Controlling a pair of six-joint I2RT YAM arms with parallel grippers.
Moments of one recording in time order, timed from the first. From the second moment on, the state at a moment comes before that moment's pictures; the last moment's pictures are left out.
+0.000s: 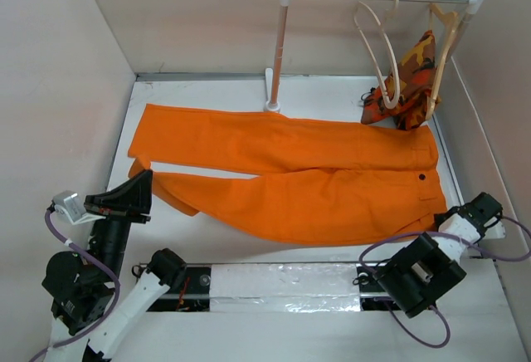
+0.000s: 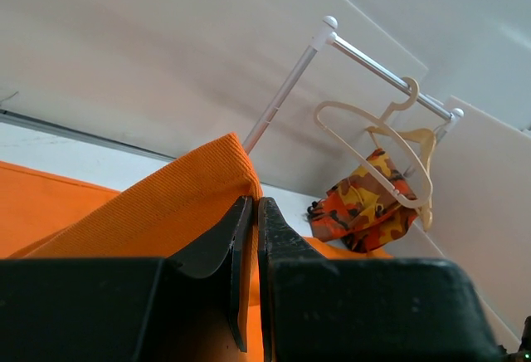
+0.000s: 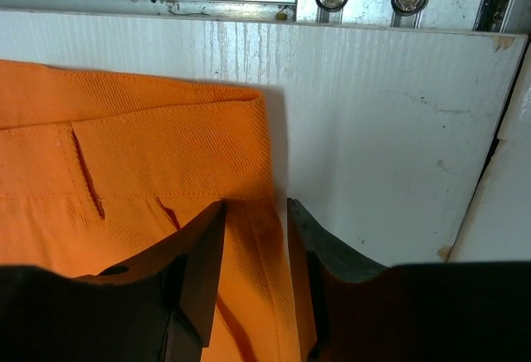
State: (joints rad) left arm -0.65 0.02 0.80 -0.41 -0.42 -0.39; right arm -0.98 0.96 0.43 -0.48 0.00 0.62
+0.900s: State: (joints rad) left arm -0.80 0.05 0.93 -0.47 -0.79 -0.41; right arm -0.76 0.66 0.74 -0.57 0.33 0.38
